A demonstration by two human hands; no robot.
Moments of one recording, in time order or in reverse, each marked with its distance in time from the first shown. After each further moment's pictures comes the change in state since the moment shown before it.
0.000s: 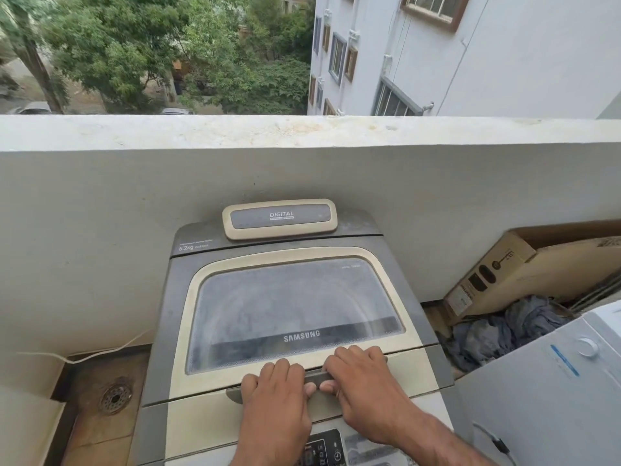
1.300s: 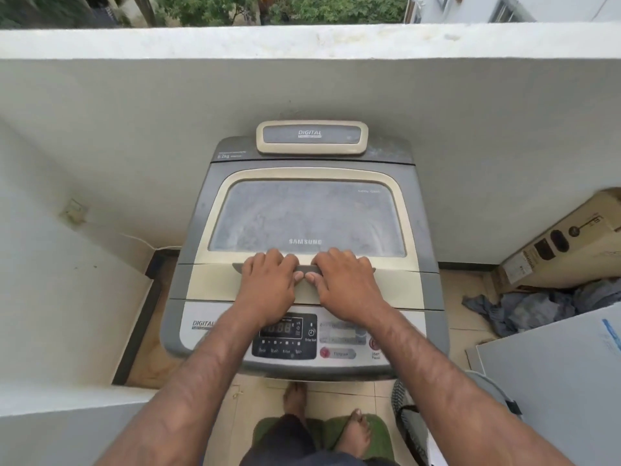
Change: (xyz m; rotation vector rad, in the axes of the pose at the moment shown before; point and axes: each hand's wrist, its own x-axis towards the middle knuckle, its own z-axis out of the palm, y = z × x) left_hand -0.001 0.035 -0.009 0.131 -0.149 -0.314; right_hand 0.002 0.015 0.002 0.136 -0.019 -0.069
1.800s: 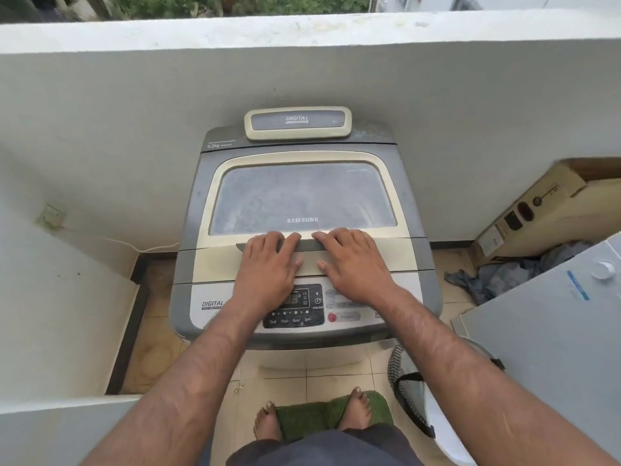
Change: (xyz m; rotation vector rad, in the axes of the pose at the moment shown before) left_hand -0.020 -0.026 0.022 0.039 0.230 0.193; right_hand -0.033 0.002 0.011 -0.080 0.101 0.013
